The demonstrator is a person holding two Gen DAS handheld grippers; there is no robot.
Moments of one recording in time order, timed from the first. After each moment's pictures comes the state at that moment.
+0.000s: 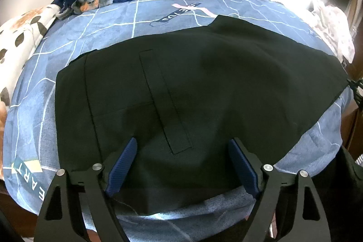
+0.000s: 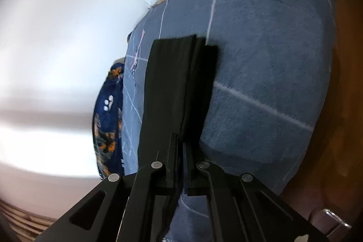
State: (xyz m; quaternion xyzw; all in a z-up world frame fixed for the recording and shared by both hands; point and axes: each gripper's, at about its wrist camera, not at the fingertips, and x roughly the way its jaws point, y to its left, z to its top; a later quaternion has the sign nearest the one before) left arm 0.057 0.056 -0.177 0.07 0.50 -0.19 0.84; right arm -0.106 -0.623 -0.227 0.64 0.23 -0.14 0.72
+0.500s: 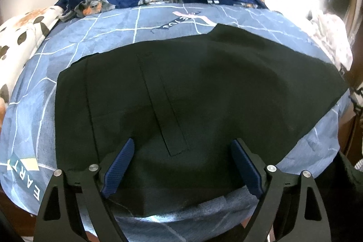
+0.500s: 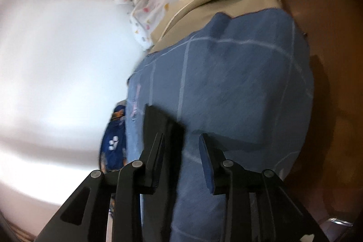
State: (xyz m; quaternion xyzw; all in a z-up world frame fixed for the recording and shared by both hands) left arm 0.050 0.058 -0.175 0.04 0.47 -0.19 0.86; right arm -0.158 -0.665 -0.221 0.65 0.14 -0.22 0.72
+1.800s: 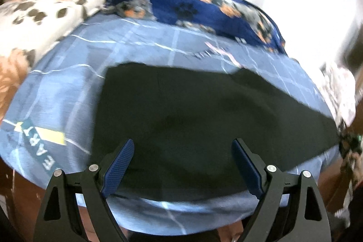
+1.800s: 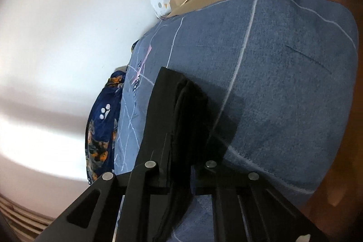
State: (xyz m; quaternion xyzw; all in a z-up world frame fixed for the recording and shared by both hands) left arm 0.039 0.106 -0.137 -0.09 0.43 -0.11 0.89; right arm -0.074 -0.648 -0.215 0.59 0.22 -0.16 0.76
